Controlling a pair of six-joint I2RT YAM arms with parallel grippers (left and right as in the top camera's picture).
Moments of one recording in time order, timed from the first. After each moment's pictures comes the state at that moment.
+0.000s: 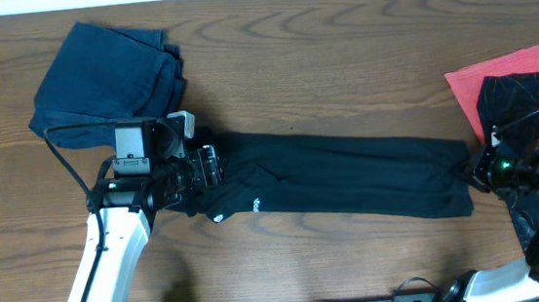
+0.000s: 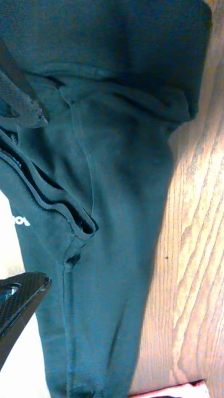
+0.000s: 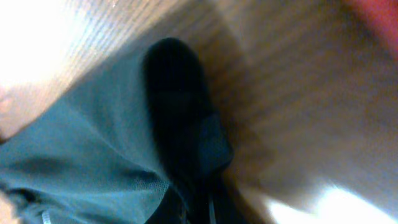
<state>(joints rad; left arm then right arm) -0.07 1.24 0.80 -0.58 0.44 -0.20 -0.61 1.68 0.80 -0.63 -0.55 0.03</state>
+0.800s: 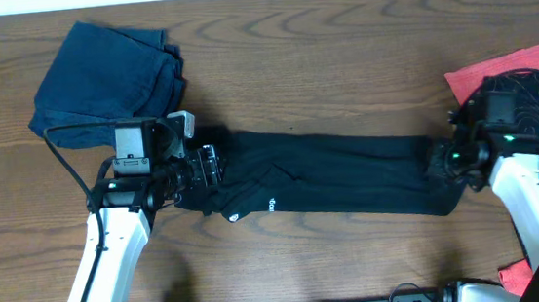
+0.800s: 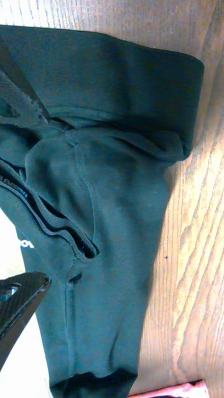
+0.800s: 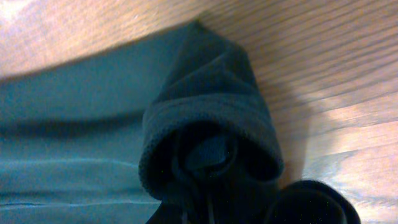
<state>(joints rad) -0.07 1.24 0.80 -0.57 0.44 -0.20 -0.11 1.37 0.79 -0.72 -0.15 0.27</state>
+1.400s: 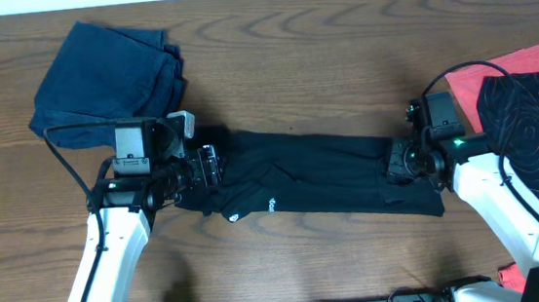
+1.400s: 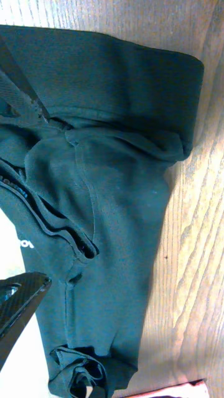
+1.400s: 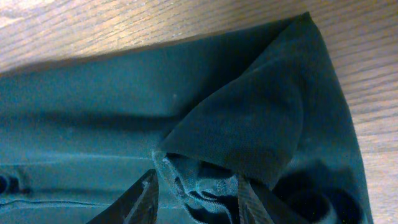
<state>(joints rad) -0.07 1.24 0.80 -0.57 0.44 -0.20 0.14 1.39 0.79 -0.63 -0.10 0.47</state>
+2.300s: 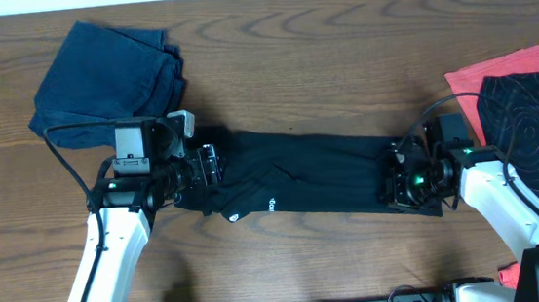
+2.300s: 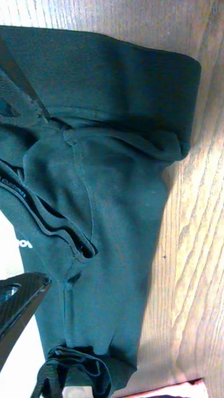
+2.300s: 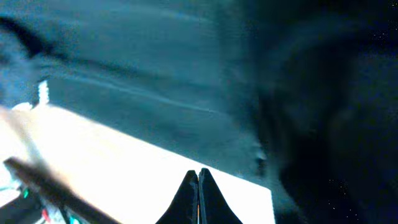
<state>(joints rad) -0.07 1.24 0.80 -0.57 0.44 -0.20 0.04 1.42 0.68 -0.72 -0.54 0.19</state>
